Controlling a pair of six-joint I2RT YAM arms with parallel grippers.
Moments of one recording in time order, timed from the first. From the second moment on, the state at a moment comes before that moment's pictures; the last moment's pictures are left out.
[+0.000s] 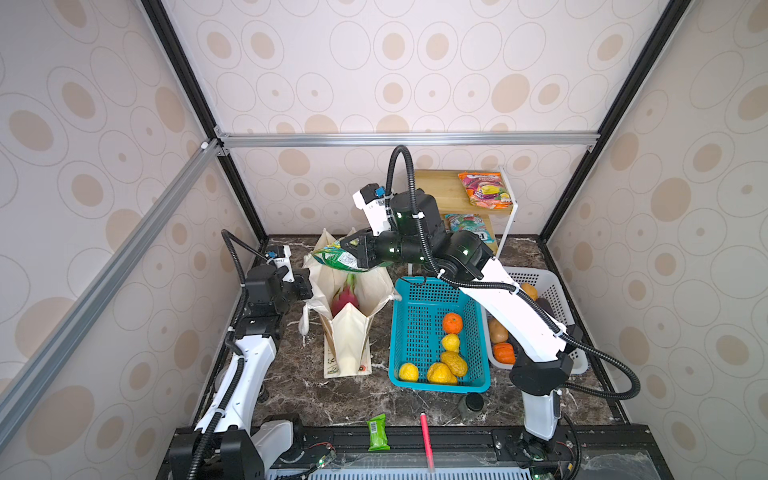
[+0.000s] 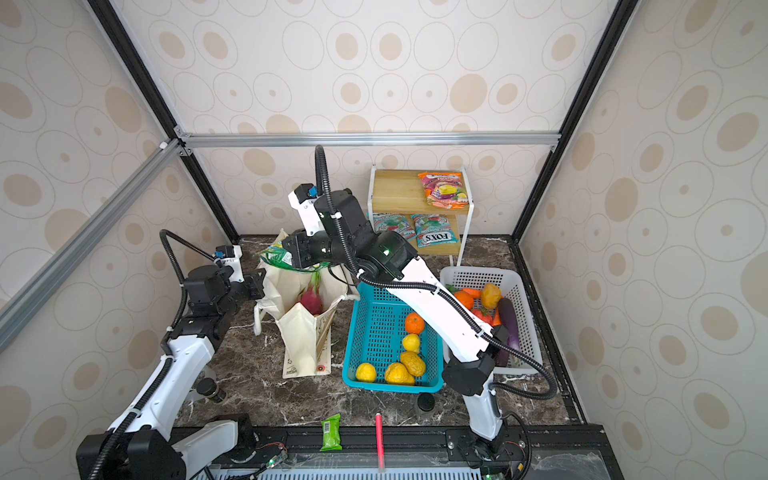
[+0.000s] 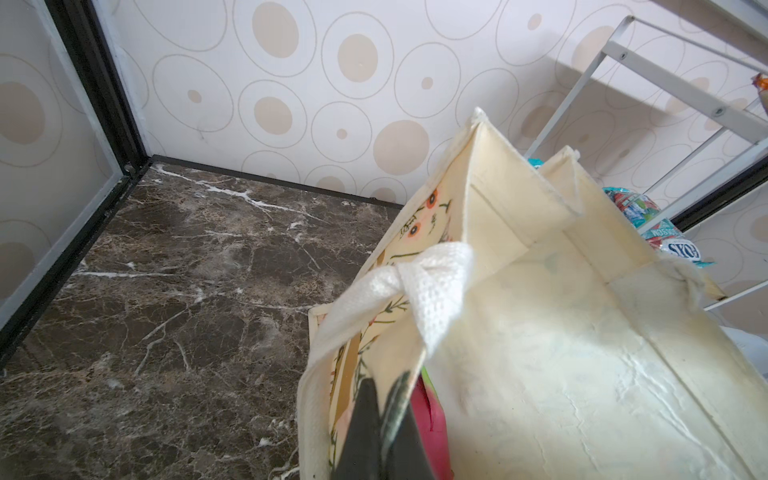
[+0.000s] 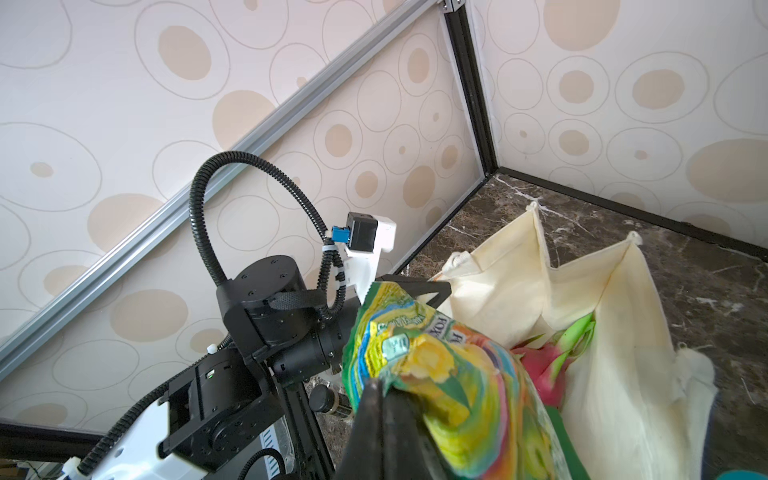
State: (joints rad) left arm 0.07 1.09 0.81 -0.08 0.27 -0.23; right arm 0.95 1.98 2.47 -0.81 -0.19 0.43
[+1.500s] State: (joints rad) left arm 0.07 1.09 0.81 -0.09 0.27 -0.23; right arm 0.91 2.13 2.29 -0.99 0.08 0.16
